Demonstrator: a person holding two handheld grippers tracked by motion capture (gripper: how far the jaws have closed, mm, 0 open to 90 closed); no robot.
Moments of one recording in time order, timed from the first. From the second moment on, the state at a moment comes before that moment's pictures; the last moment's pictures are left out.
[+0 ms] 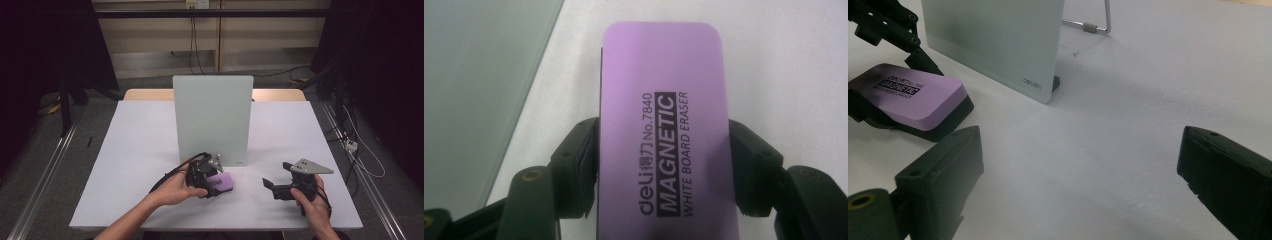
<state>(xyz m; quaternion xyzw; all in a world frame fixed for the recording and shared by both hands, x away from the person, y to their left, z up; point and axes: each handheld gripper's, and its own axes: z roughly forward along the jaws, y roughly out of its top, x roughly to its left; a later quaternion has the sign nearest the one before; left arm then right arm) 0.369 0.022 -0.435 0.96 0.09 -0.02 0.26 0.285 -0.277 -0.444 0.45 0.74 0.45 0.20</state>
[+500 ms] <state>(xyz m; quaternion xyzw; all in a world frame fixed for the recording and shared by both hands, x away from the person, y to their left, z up) 0.371 0.026 -0.431 0.95 0.12 -0.01 0.30 0.285 -0.277 -0.444 0.45 0.74 0.45 0.20</state>
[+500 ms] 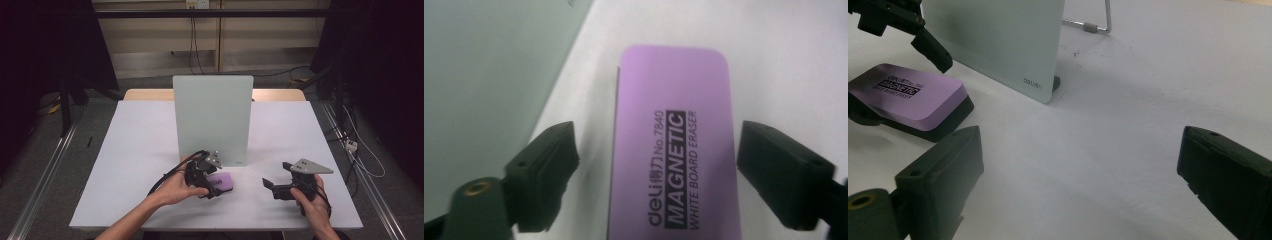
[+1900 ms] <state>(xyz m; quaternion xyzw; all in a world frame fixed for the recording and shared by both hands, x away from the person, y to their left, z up) 0.371 0.087 -0.395 0.86 0.24 0.09 0.45 0.287 -0.275 -0.444 0.45 0.75 0.45 0.20</state>
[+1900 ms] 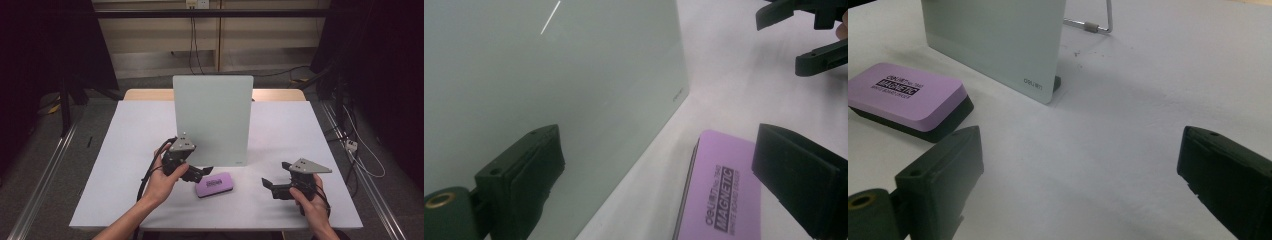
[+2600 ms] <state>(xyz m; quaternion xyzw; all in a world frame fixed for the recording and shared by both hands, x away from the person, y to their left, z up) 0.349 0.158 -0.404 0.82 0.30 0.14 0.46 0.283 -0.278 -0.445 0.45 0.74 0.44 0.21</state>
